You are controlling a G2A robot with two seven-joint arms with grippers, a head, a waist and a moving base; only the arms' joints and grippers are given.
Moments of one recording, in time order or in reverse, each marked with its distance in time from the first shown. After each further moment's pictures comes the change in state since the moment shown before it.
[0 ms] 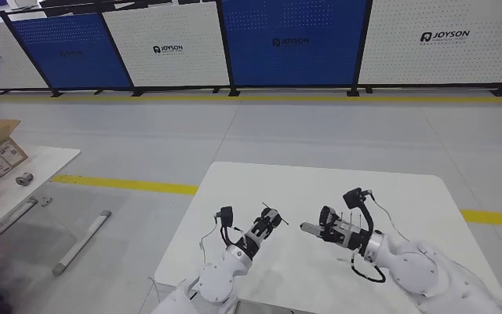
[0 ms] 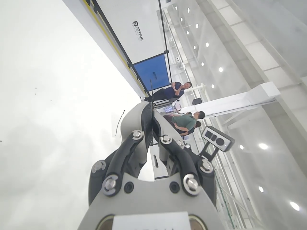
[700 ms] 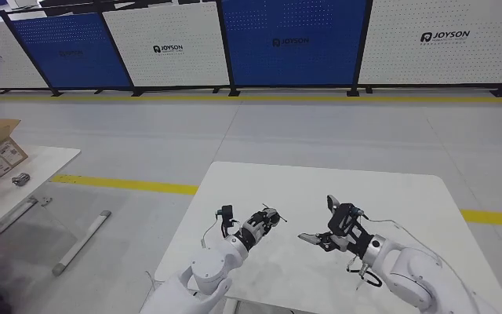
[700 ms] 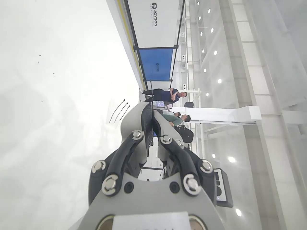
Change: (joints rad) left arm -0.054 0.012 -0.054 0.034 -0.334 0.139 -0.124; right arm -0.095 0.018 0.072 -0.137 -0.907 0.000 -0.332
